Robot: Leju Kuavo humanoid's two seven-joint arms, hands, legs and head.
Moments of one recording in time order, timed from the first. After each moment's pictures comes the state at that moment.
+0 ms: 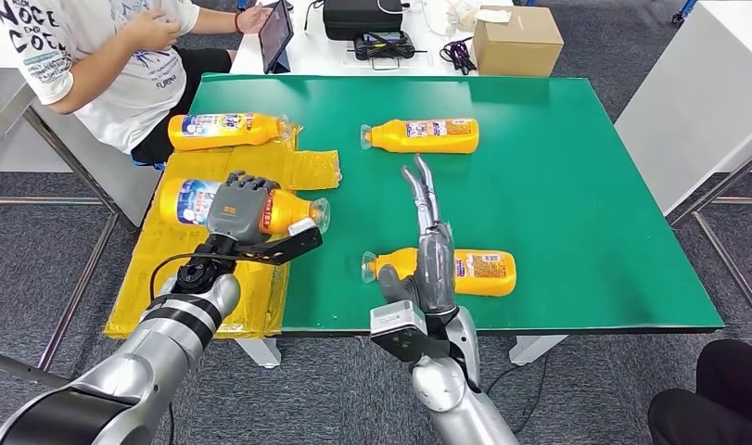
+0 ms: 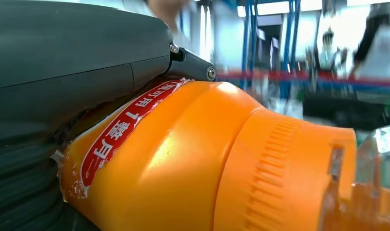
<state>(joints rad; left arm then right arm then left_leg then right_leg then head) -0.74 -0.13 -0.38 -0.53 -1.38 0.47 -0.25 -0.16 0.19 0.54 -1.53 0.57 -0.46 -0.51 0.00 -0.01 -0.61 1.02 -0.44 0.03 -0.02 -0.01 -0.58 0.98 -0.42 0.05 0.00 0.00</state>
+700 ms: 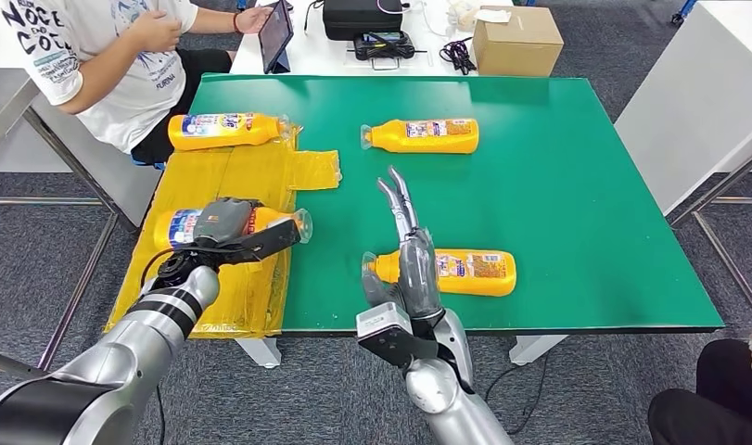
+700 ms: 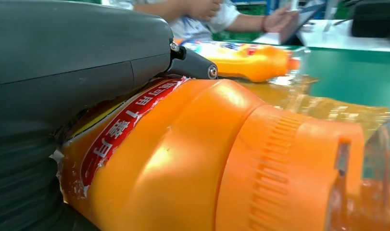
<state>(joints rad) -0.80 -0.08 -0.31 -0.42 -1.26 0.22 -0.25 -0.17 0.19 0.56 -1.48 0.56 -0.40 -0.51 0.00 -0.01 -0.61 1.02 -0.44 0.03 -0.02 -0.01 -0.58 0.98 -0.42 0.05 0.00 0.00</state>
